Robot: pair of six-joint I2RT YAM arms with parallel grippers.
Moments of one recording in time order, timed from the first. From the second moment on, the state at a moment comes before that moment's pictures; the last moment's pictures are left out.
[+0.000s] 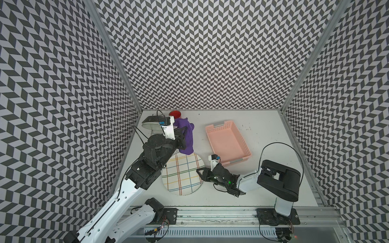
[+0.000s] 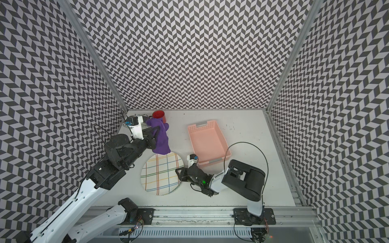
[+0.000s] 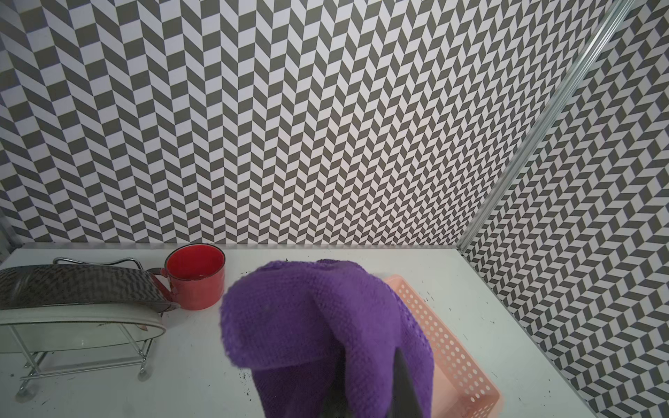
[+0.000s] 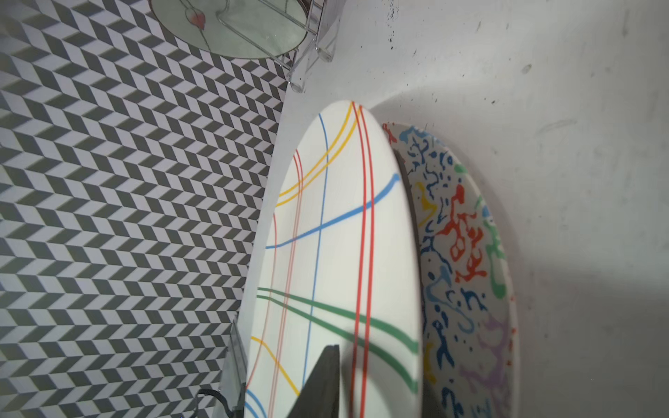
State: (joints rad) left arm -0.60 0.83 0.98 -0.27 -0.19 -0.33; right arm 1.10 1.85 0.62 0.82 0.09 1.11
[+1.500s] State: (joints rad) left arm -0.39 1.77 0.97 0.22 -0.08 -0.39; right arm 0.58 0.60 0.36 0.13 0.38 0.57
